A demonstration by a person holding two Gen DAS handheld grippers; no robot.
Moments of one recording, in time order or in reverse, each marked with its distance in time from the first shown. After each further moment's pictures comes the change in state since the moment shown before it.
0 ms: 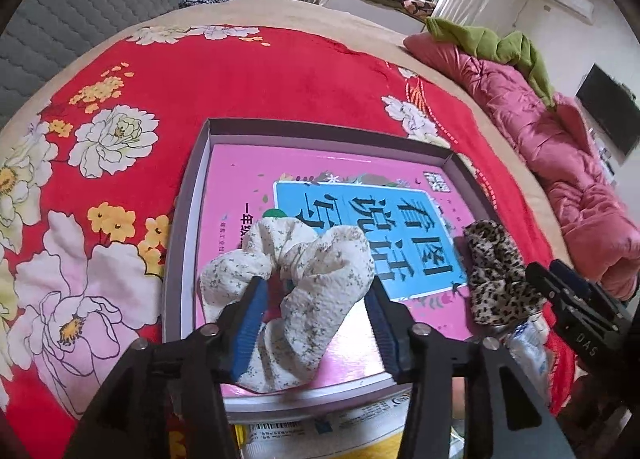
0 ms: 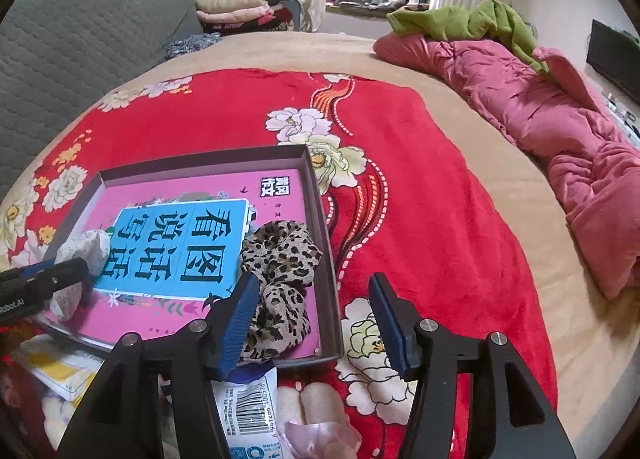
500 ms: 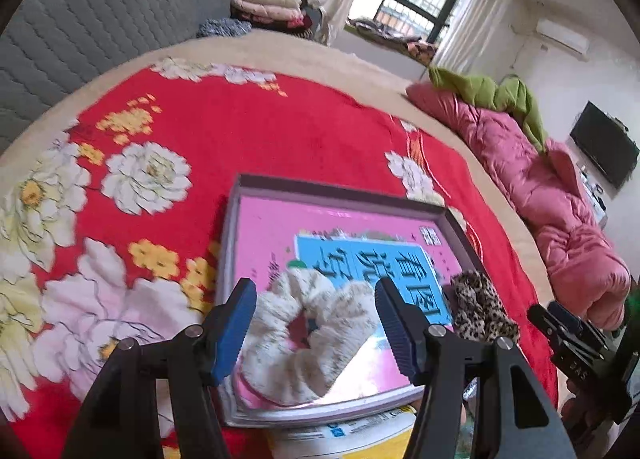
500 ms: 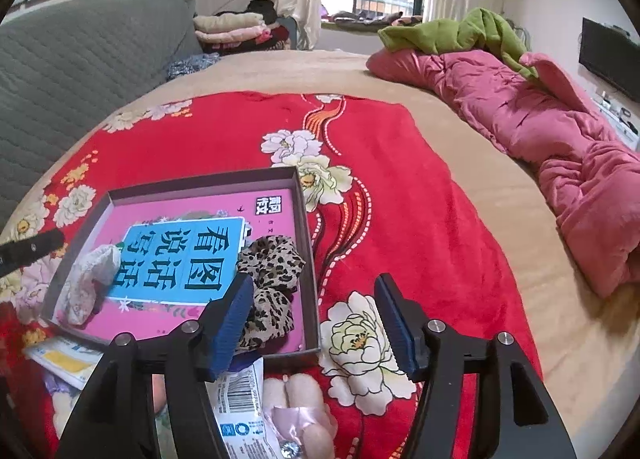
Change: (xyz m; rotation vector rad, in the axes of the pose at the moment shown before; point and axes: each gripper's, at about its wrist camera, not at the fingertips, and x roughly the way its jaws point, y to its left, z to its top) left arm -0.044 0.023 0.014 -0.060 -0.159 -0.013; right arm -0.031 -0.018 -0.002 0.027 -0.071 0.016
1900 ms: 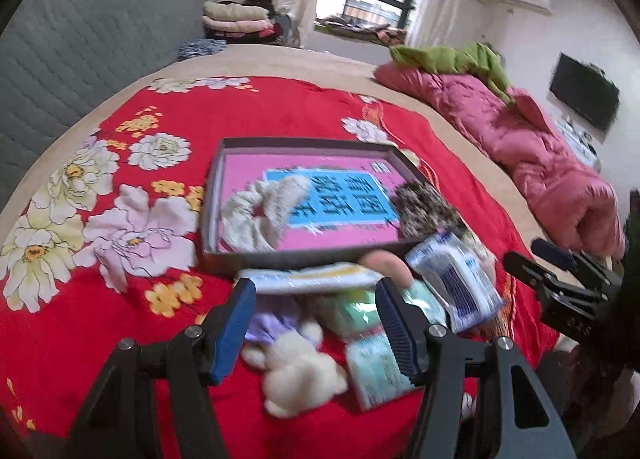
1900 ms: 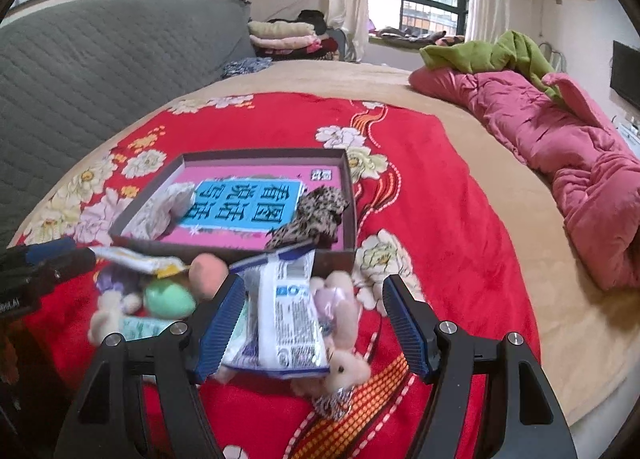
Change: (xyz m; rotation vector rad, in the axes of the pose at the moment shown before) left arm -0.089 -0.062 -0.109 0.185 0.003 0.022; right arm -0.083 0.010 -0.072 -0.110 -0.035 0.143
